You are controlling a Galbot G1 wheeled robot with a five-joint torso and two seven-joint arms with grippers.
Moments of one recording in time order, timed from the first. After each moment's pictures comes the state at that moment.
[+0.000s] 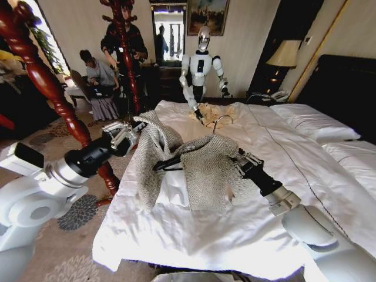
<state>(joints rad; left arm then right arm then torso) 1.14 -0.67 -0.79 -2.47 -1.26 0.23 0.35 -1.53 0.72 0.69 2.29 -0.20 0.16 0.03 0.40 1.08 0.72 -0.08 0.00</state>
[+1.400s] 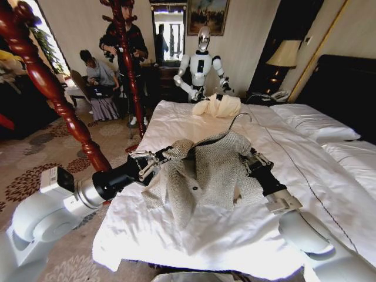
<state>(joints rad) 1.16 -0.63 -0.71 -2.50 -1.08 0.26 0.41 -1.57 0.72 0.64 2.30 -0.28 -0.07 0.22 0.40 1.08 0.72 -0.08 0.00</state>
